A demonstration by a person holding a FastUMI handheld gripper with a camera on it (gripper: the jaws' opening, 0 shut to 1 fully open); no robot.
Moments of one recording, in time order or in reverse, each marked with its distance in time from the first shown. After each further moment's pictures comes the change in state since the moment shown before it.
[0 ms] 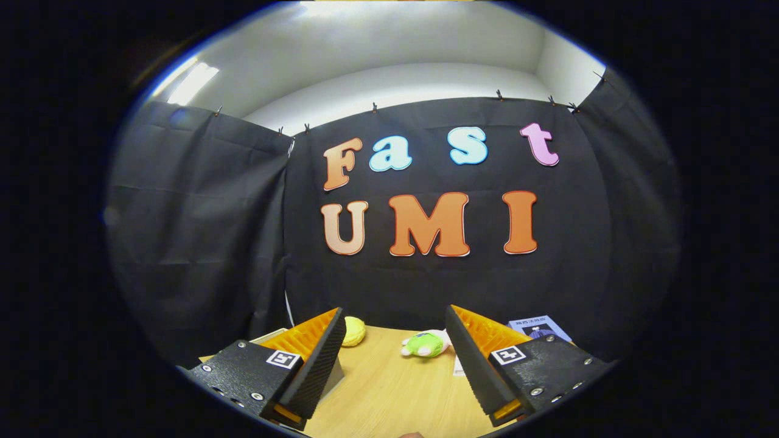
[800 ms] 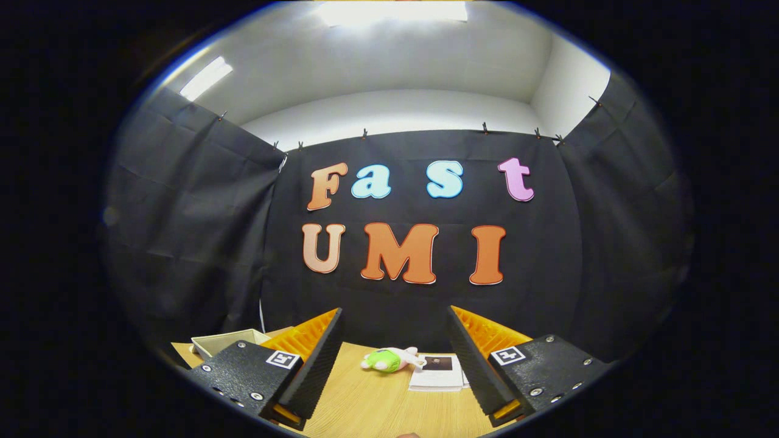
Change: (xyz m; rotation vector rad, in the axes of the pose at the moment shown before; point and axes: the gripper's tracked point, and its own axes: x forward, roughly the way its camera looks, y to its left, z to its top) arm -0.030 -0.054 0.030 -0.050 -0.140 -0.072
